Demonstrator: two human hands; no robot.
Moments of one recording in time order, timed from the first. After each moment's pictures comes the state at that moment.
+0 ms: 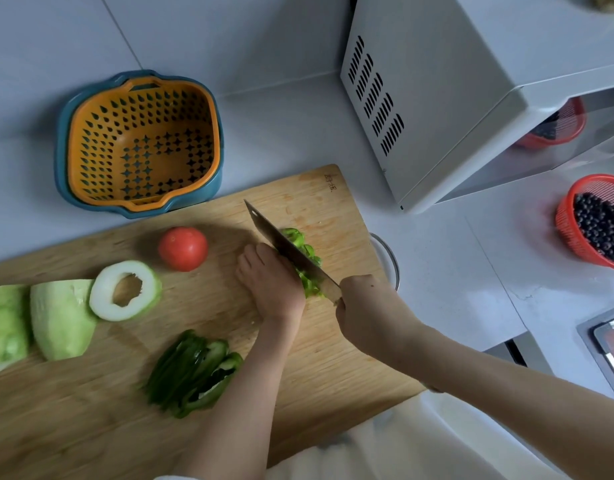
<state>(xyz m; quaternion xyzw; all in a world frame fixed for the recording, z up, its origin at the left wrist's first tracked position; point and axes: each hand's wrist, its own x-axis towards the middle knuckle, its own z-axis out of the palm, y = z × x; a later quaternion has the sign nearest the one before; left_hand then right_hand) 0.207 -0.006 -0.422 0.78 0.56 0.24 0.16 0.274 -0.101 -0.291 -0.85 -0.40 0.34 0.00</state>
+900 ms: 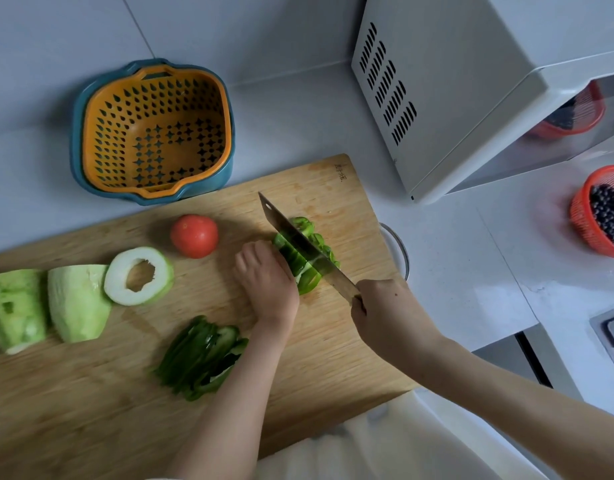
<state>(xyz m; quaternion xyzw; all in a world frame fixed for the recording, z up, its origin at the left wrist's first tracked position) 0.180 -0.003 -0.420 0.78 0.52 0.29 0.20 0.263 -0.125 -0.299 -0.86 -0.42 0.30 0.06</state>
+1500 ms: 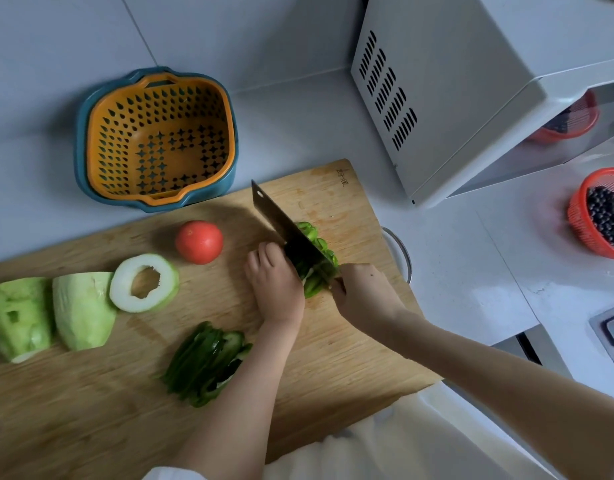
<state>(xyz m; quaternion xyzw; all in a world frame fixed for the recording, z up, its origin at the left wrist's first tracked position) 0.183 -0.002 -0.419 0.81 0.50 0.26 0.18 0.265 -0.087 -0.321 -0.86 -0.38 0.33 0.08</state>
